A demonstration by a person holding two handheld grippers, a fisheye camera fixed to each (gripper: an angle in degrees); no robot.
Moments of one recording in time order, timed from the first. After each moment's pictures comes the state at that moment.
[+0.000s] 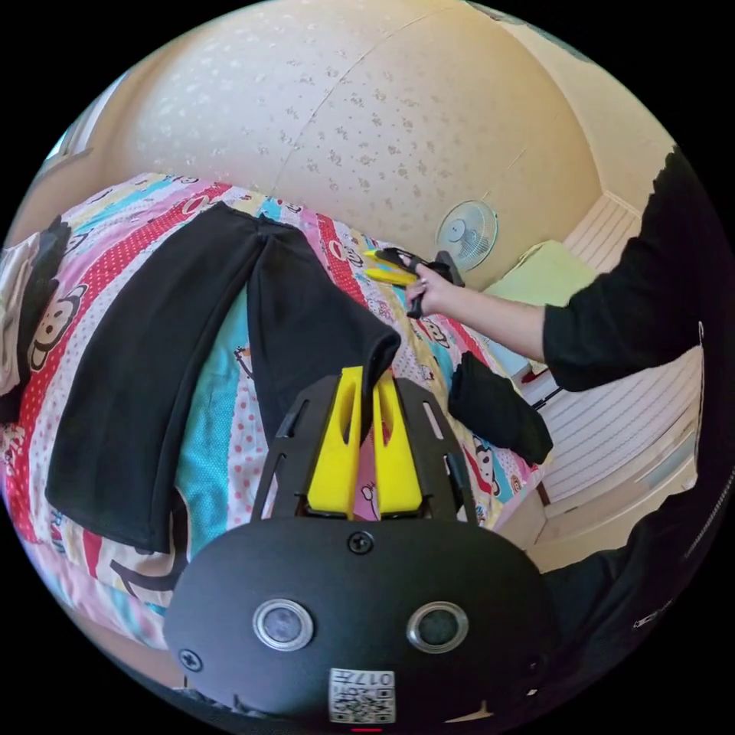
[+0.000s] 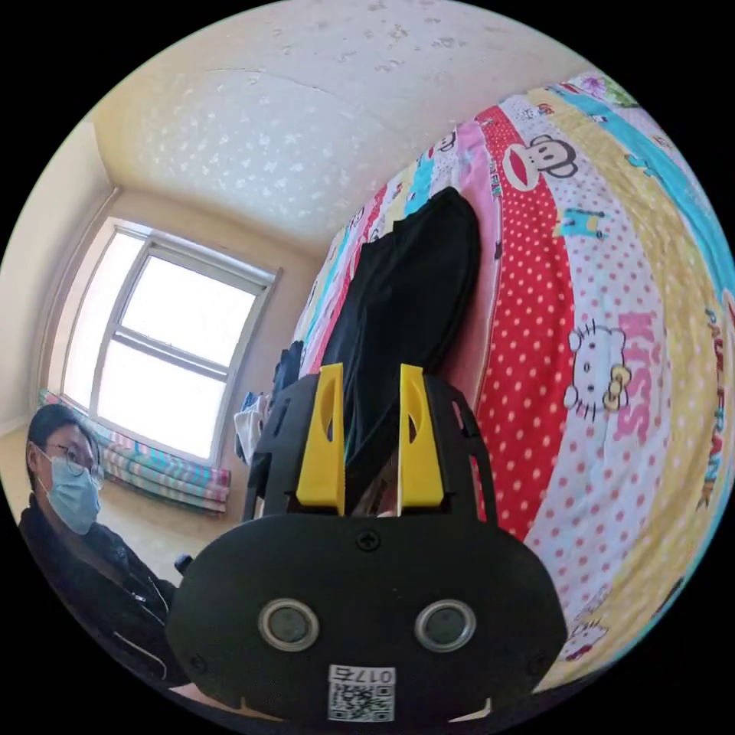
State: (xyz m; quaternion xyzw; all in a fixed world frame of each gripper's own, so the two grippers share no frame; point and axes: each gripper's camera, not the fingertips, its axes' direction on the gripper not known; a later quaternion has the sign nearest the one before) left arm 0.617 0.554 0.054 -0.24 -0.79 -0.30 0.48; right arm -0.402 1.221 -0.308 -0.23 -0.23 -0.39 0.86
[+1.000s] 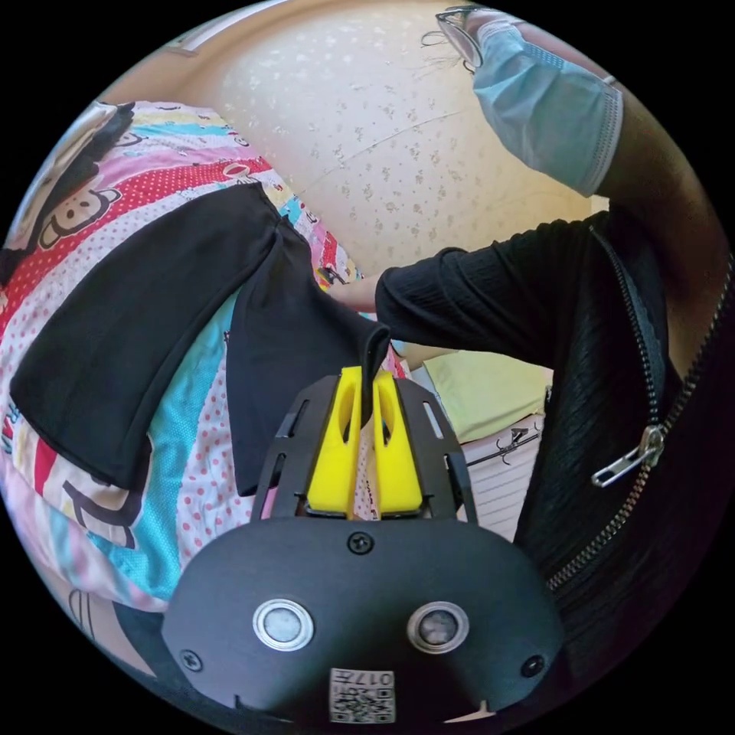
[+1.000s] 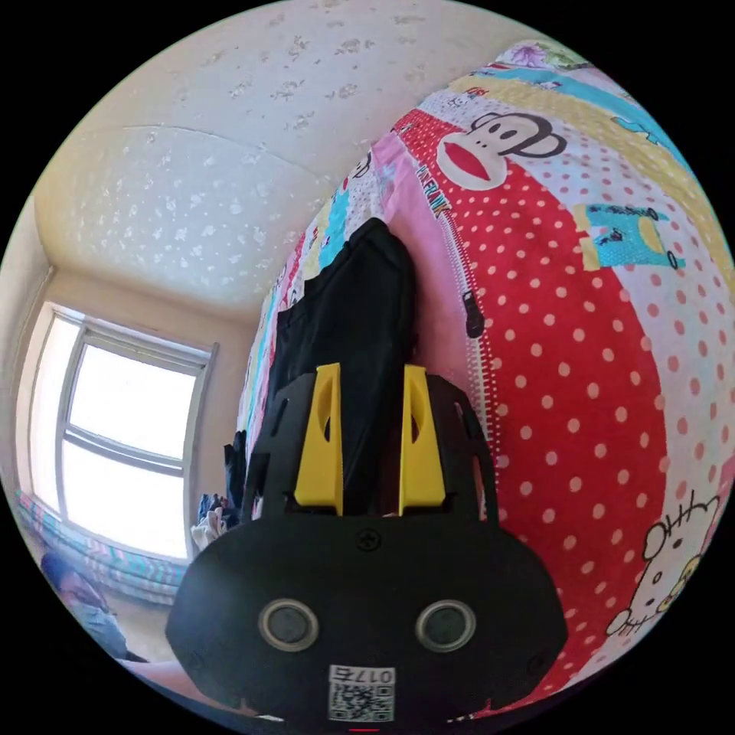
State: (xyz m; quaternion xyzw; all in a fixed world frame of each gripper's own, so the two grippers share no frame) left arm 0.678 0.343 0.042 -0.02 -0.76 -0.36 0.54; right arm -0.474 1.223 -0.182 -0.14 -0.17 -0.29 0.93
